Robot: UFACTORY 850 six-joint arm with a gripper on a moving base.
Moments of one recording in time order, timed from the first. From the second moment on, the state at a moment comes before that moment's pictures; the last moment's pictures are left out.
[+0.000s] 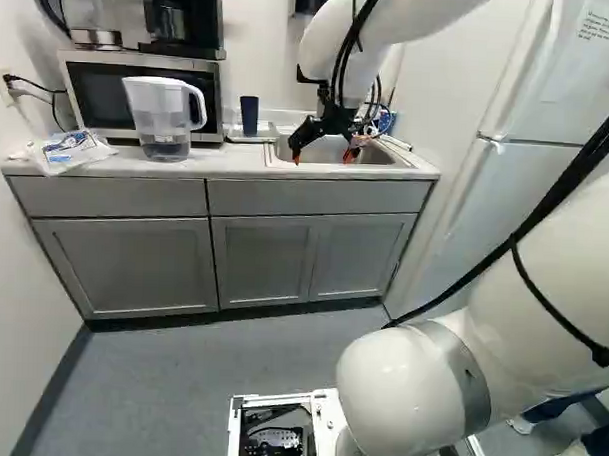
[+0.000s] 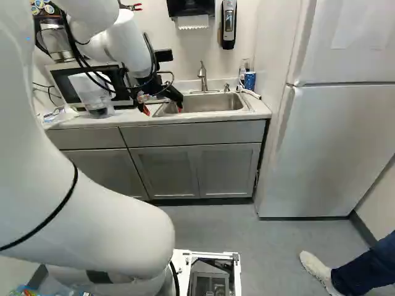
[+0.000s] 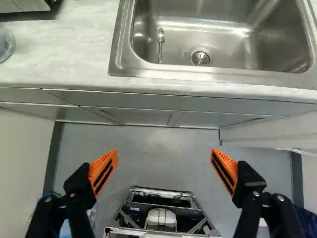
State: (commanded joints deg) arm 7.9 11.6 -52.5 -4.5 -33.6 4.6
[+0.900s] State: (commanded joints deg) arm 6.4 12.4 -43.4 -3.7 -17.6 3.7
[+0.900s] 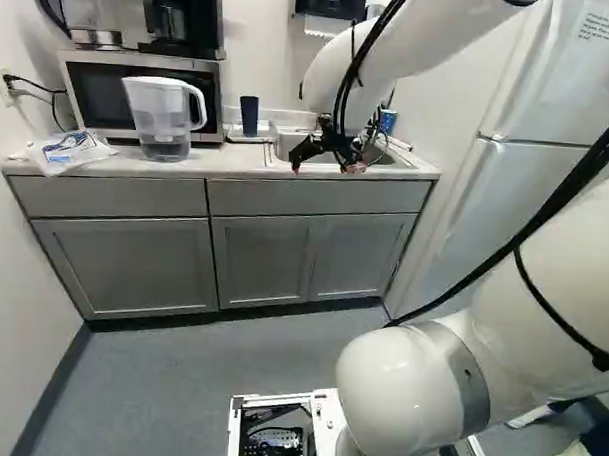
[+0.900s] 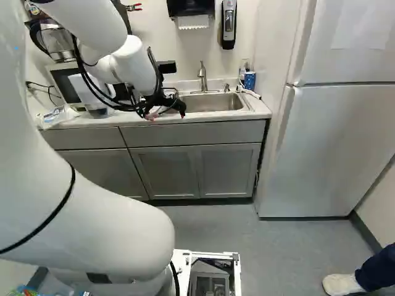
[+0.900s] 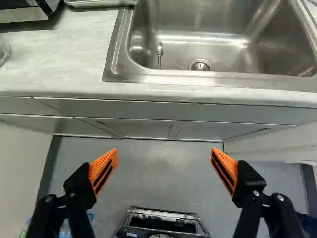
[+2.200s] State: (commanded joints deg) arm 2.5 14.6 -19.7 -1.4 24.1 1.4
